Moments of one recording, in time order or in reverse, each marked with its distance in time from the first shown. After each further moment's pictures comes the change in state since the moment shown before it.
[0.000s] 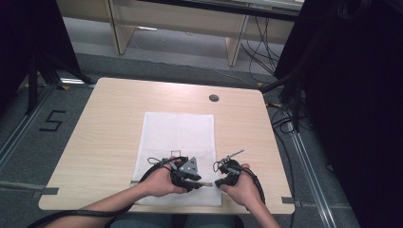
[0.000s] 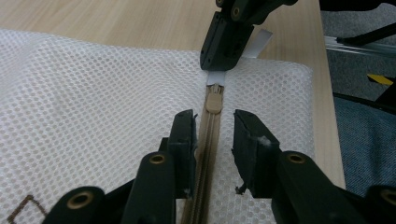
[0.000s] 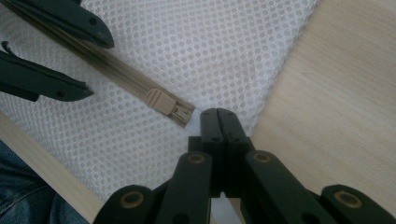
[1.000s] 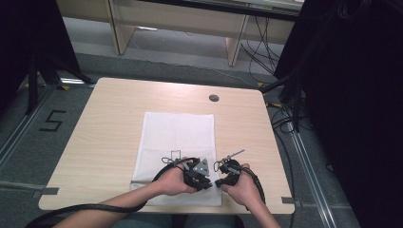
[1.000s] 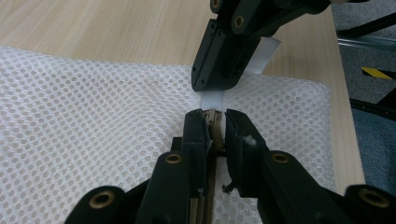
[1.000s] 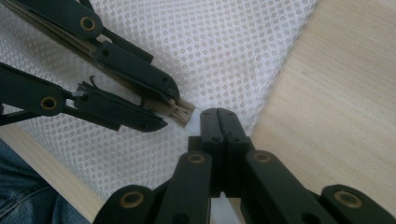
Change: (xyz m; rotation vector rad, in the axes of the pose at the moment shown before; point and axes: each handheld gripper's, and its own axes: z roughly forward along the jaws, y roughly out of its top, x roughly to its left) left arm 0.001 0.015 0.033 0.039 -0.026 0.006; right arm 0.000 0.000 0.000 0.003 0.000 0.024
